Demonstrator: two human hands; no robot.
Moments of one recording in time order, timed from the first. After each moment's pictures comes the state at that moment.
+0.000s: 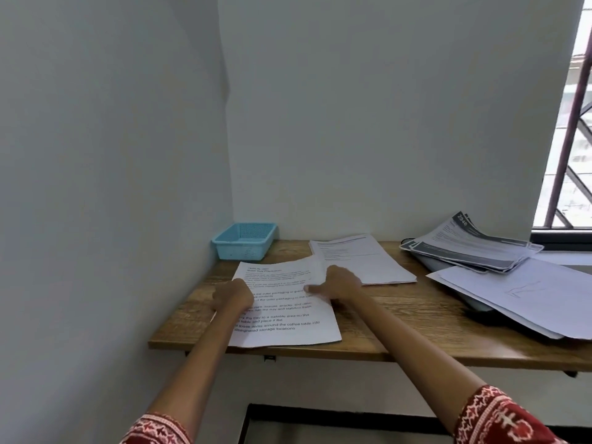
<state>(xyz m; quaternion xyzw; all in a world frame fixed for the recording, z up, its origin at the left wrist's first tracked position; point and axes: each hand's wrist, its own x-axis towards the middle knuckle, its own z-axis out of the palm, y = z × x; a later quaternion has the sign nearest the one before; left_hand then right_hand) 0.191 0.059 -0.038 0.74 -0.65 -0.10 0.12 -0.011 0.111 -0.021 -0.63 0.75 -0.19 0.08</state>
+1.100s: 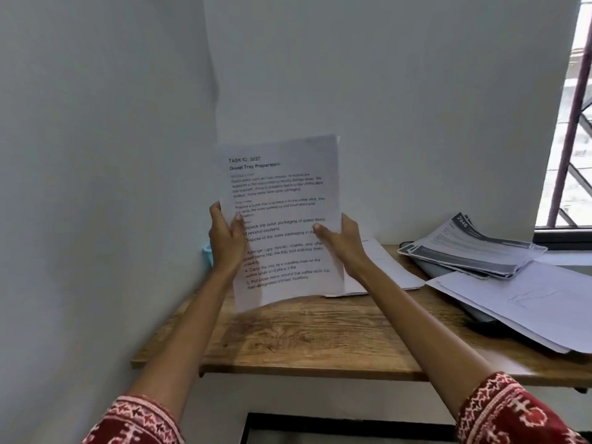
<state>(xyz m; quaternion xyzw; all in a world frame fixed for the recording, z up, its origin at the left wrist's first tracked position) 0.166 0.069 0.048 0.34 -0.61 -0.19 0.68 -0.035 0.100 0.038 -0.56 0.40 -0.67 0.27</state>
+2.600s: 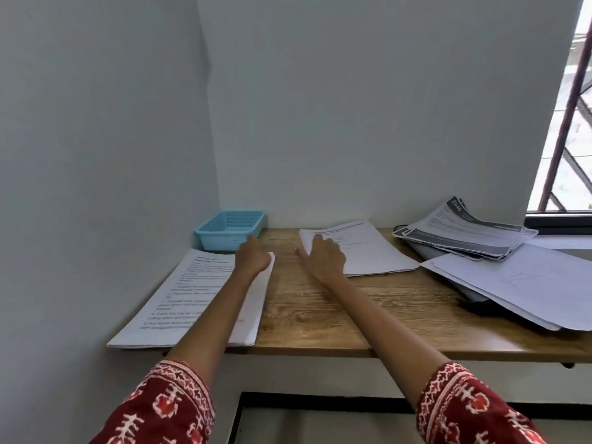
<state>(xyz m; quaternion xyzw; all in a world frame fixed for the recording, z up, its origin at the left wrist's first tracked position) 0.133 0.056 0.003 0.64 -0.71 -0.13 0.28 -0.003 0.082 -0.016 -0.57 0.76 -0.30 0.01</state>
